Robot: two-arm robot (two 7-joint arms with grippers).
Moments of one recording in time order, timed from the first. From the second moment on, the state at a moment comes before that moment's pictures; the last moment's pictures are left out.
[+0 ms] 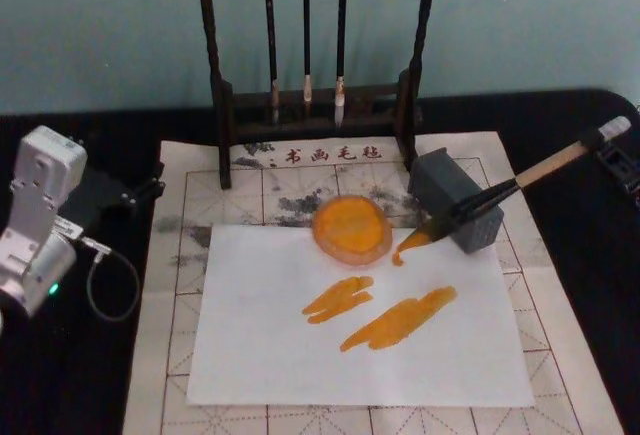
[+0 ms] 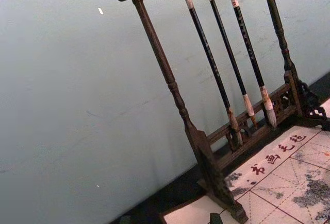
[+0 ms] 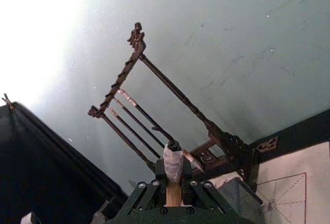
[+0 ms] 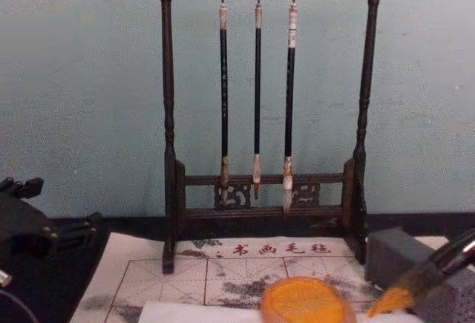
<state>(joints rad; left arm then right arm) -0.20 0.60 0.45 -1.41 -0.25 -0.12 0.03 0.06 0.66 -0.24 -1.37 1.49 0.05 0.71</state>
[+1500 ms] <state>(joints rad) -0.20 0.60 0.45 -1.41 -0.25 -0.12 0.03 0.28 0.48 -0.34 -1.12 1.46 0.07 0.66</state>
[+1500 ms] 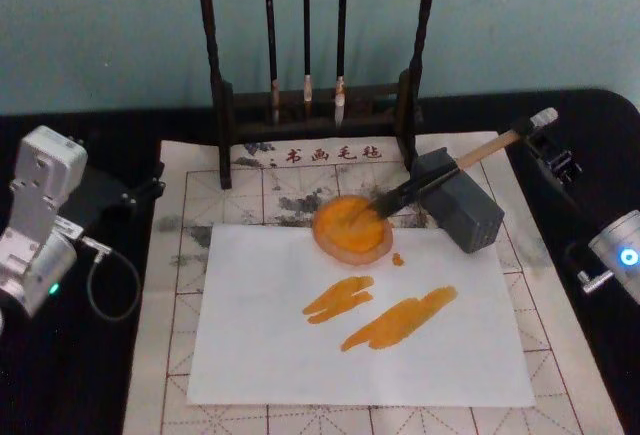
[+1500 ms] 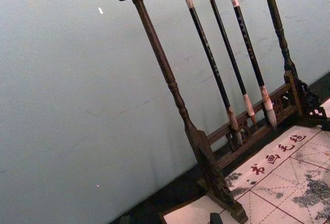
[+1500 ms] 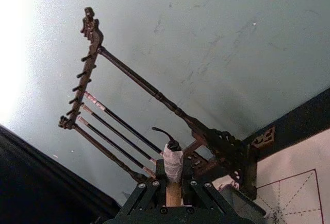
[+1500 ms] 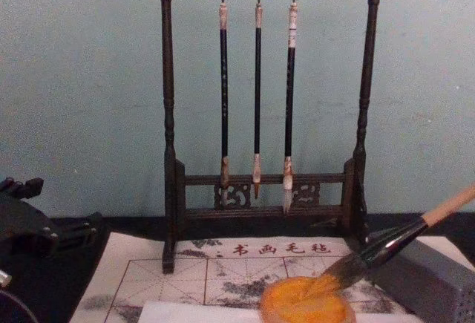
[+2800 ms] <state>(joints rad) -0.20 0.60 0.45 -1.41 -0.25 -0.12 0.03 0.32 0.41 -0.34 -1.03 1.39 0.08 0.64</state>
